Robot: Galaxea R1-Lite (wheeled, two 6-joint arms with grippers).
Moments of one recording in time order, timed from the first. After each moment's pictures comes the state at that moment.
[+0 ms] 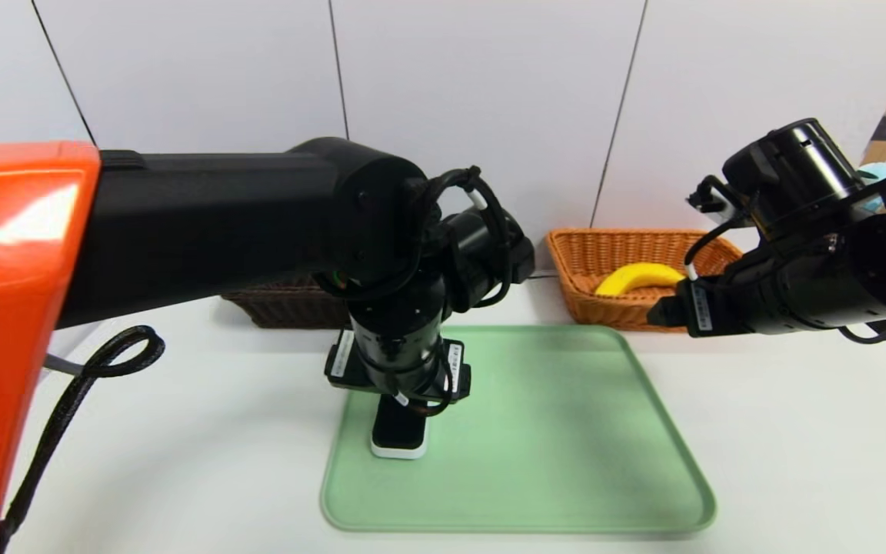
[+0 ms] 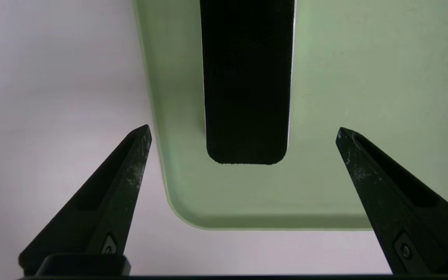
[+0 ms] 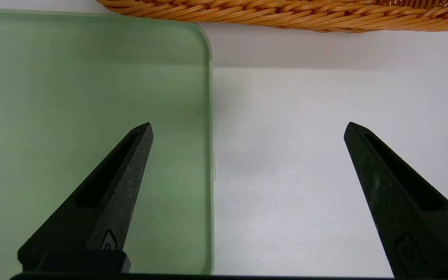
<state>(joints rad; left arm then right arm) -0.85 2.11 -1.97 1.11 0.37 -0.70 0.40 1.64 -1.29 0.51 -0.37 0.23</state>
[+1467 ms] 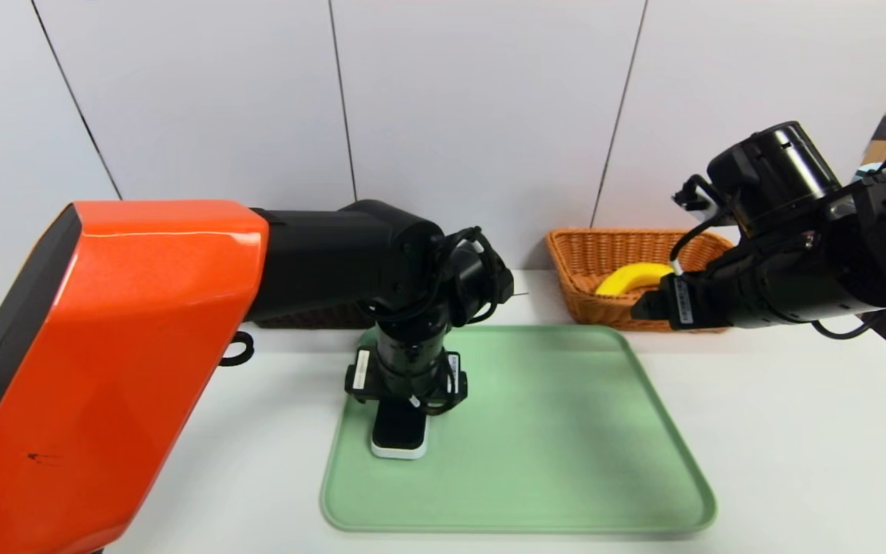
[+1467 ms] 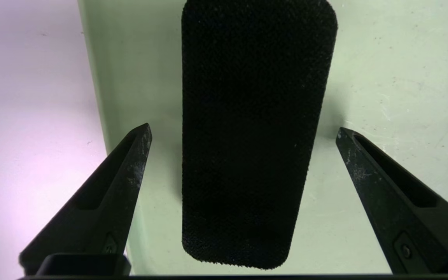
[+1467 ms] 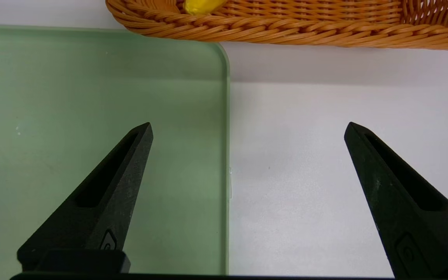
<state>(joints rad) -0.77 2.25 -1.98 1.02 0.30 -0.73 0.39 1.68 -1.30 0.46 -0.33 0.23</state>
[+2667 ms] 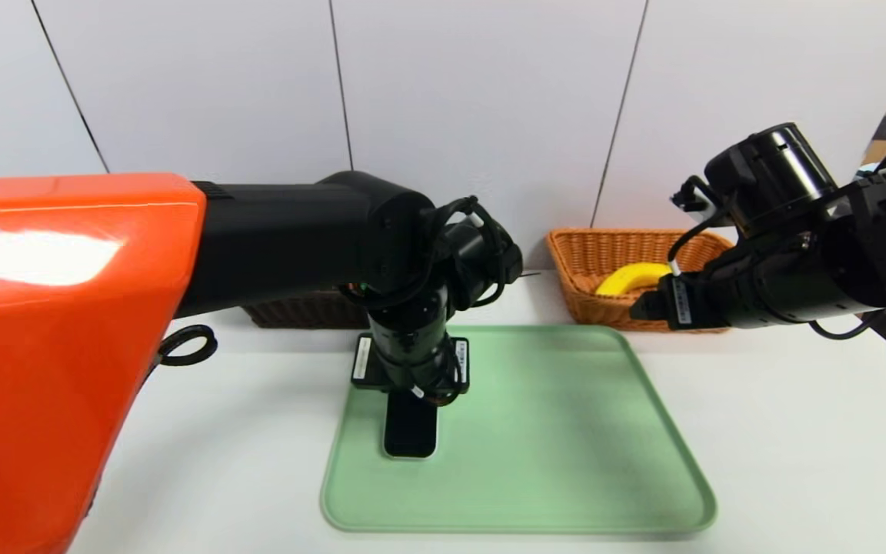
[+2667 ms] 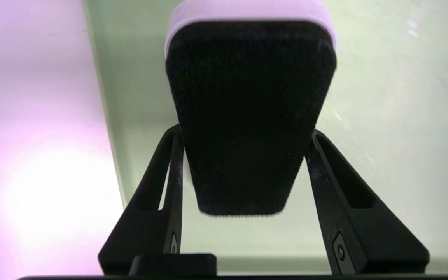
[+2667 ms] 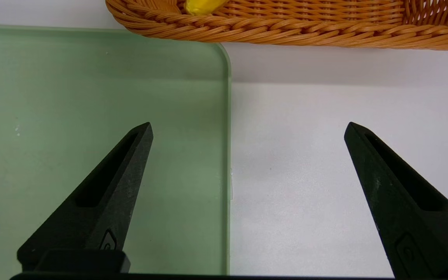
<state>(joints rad) -0.81 2.17 -1.98 1.01 0.29 -0.72 0.39 1.68 -1.30 0.45 -0.33 0.23</state>
